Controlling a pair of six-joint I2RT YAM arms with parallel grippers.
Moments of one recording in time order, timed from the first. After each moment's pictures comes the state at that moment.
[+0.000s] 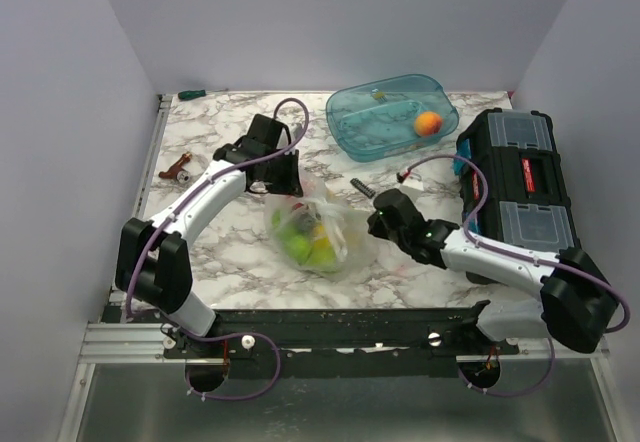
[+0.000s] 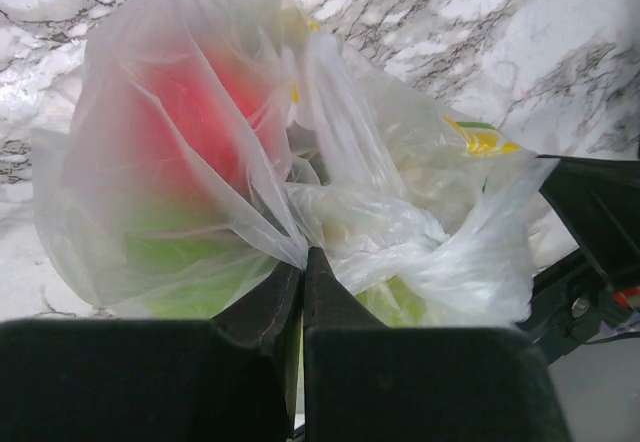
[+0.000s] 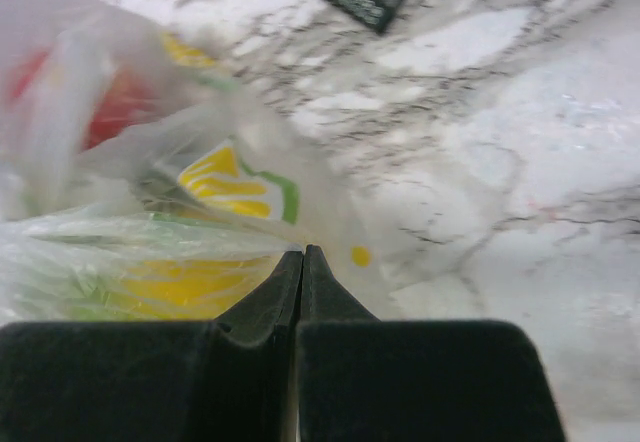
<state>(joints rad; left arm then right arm) -0.43 1.57 1.27 -0.64 0.30 -0.30 0.85 1.32 0.75 -0.16 0.46 0.88</state>
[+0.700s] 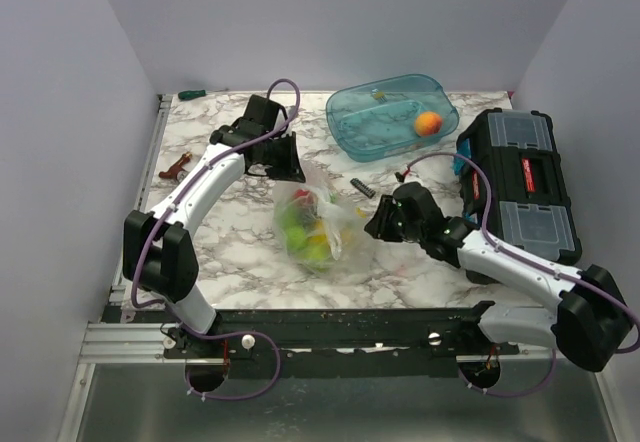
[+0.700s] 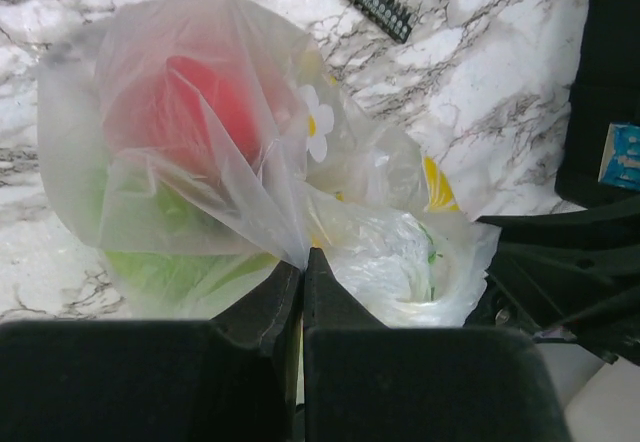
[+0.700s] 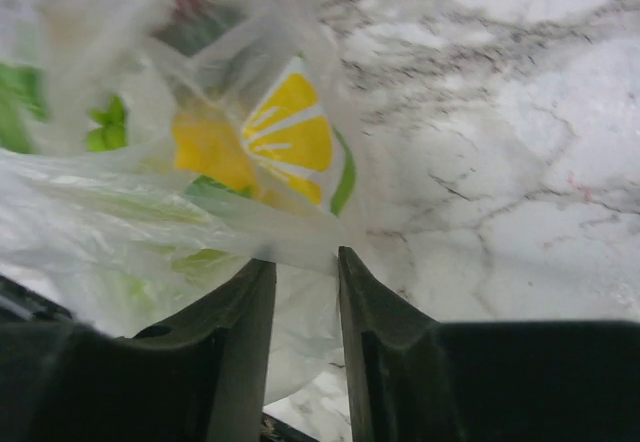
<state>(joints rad) -0.38 1.64 1.46 -0.74 0.36 -0.42 0.71 1.19 0.66 -0.19 0.11 0.72</state>
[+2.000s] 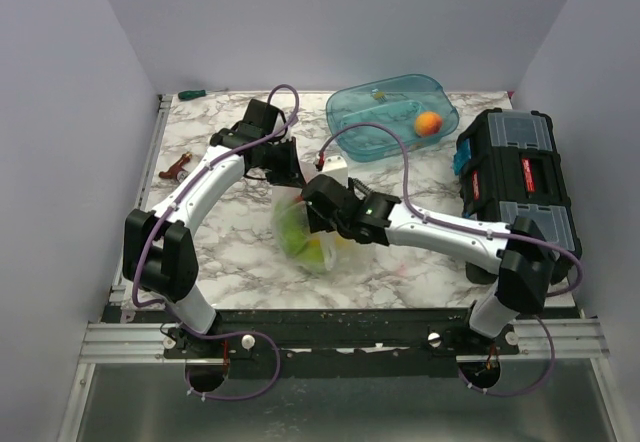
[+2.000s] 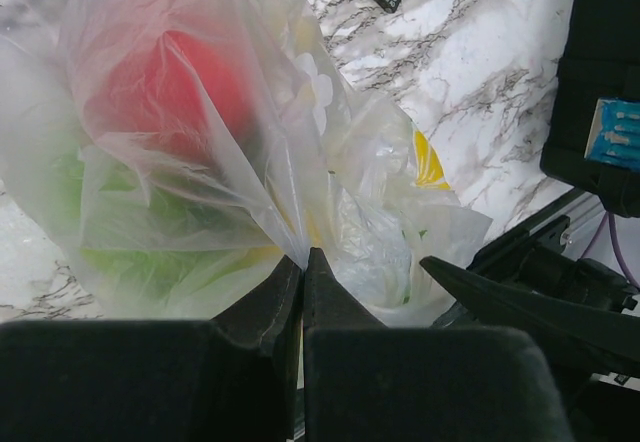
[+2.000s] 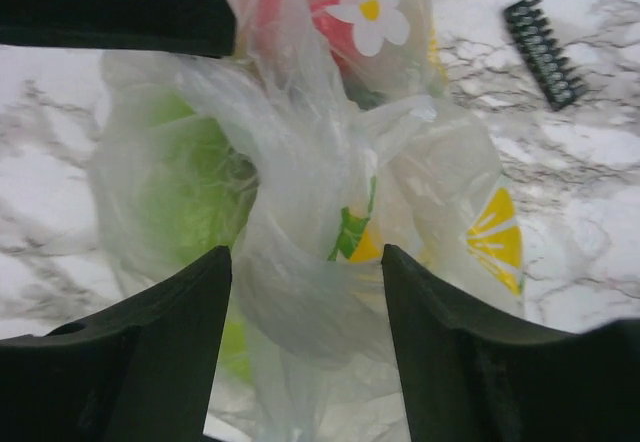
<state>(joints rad) -0.37 1.64 1.42 -0.74 0.44 -0.44 1.06 1.62 1.29 -0.48 0.48 0.59</state>
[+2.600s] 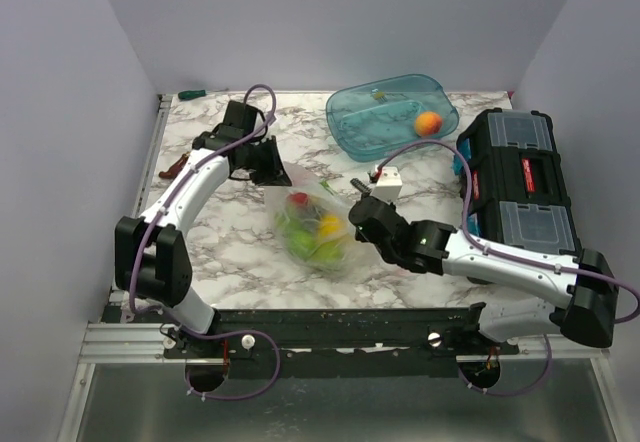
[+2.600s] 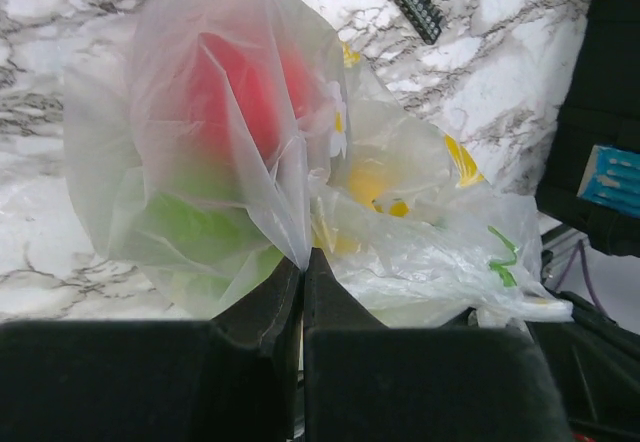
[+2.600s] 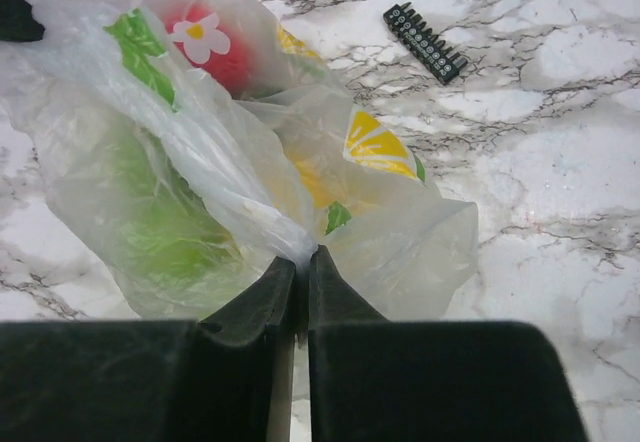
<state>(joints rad) -0.28 1.61 1.38 -0.74 0.42 -0.45 1.09 1.28 0.97 -0.41 0.69 0.72</state>
